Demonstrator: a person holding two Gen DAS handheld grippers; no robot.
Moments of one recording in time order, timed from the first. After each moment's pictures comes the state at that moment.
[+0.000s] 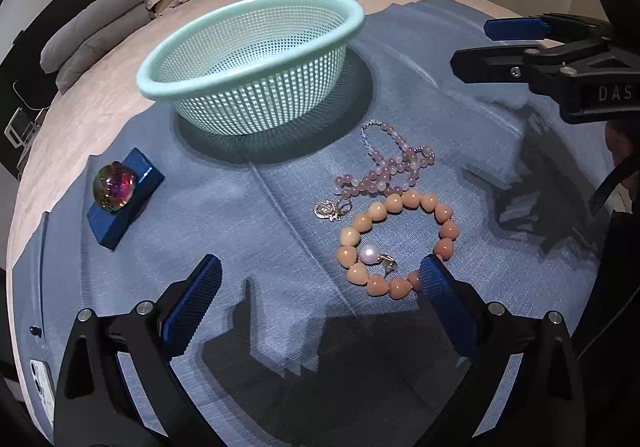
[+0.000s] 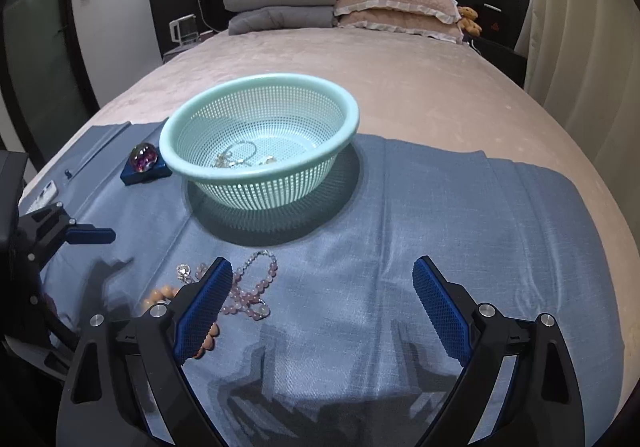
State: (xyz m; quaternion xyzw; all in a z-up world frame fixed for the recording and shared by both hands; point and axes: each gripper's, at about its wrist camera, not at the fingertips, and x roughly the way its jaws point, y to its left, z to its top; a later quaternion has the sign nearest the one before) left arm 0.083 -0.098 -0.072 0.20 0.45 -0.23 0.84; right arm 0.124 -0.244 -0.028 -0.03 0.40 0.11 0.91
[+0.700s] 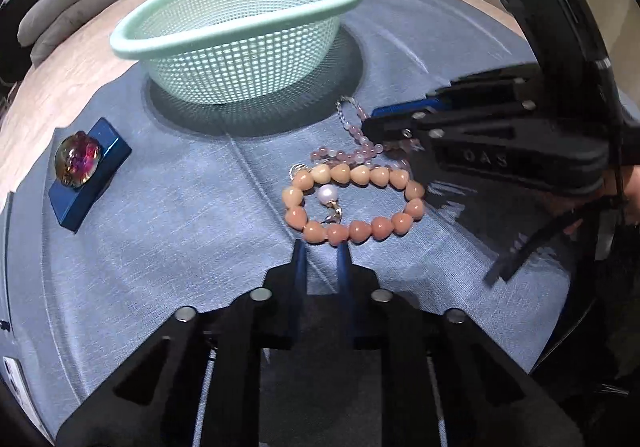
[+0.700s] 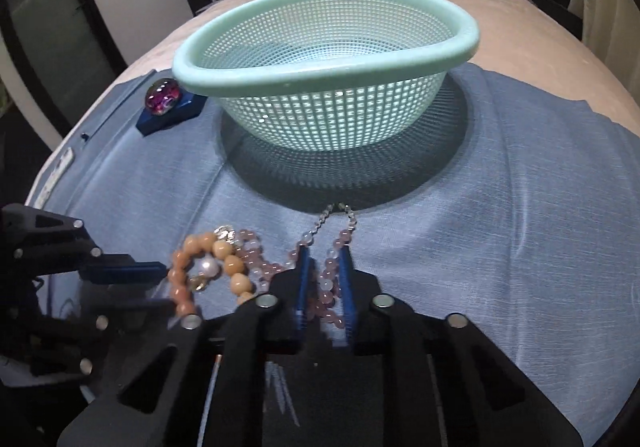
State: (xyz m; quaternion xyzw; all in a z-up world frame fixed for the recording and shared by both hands) left arm 0.093 -0.083 -0.085 0.15 0.49 -0.27 0.81; right arm 0.153 -0.192 -0.089 -0.01 0.47 0.19 0.86
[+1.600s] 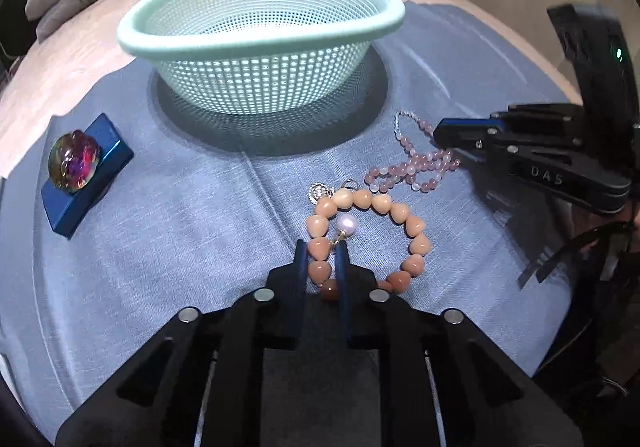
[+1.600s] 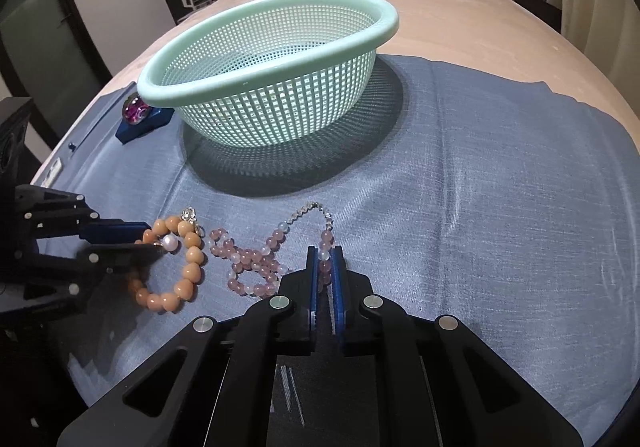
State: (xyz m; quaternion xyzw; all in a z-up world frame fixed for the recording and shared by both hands) left arm 0.125 -0.078 -0.079 0.11 0.51 -0.26 0.81; right arm 0.149 -0.238 -0.083 0.01 0.47 0.16 0.87
